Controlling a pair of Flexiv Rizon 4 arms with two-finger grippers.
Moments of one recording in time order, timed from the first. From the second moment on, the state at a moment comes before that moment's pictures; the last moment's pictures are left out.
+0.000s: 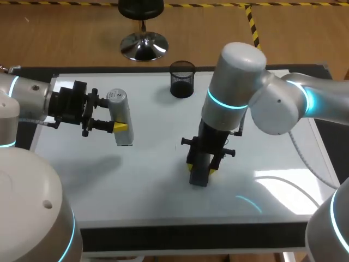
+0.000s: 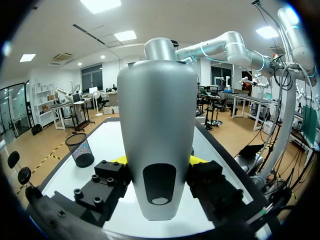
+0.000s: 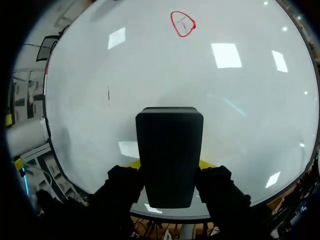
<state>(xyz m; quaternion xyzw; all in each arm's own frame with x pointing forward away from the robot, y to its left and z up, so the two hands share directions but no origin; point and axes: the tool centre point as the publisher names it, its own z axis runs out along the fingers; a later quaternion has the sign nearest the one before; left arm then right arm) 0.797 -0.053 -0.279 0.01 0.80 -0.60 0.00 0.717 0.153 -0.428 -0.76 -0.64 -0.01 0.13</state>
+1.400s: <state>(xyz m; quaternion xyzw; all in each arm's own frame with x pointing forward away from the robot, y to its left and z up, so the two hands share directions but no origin) 0.797 -0.053 -0.279 0.01 0.80 -0.60 0.00 0.736 0.156 -0.411 -0.72 -0.69 -0.01 0.09</state>
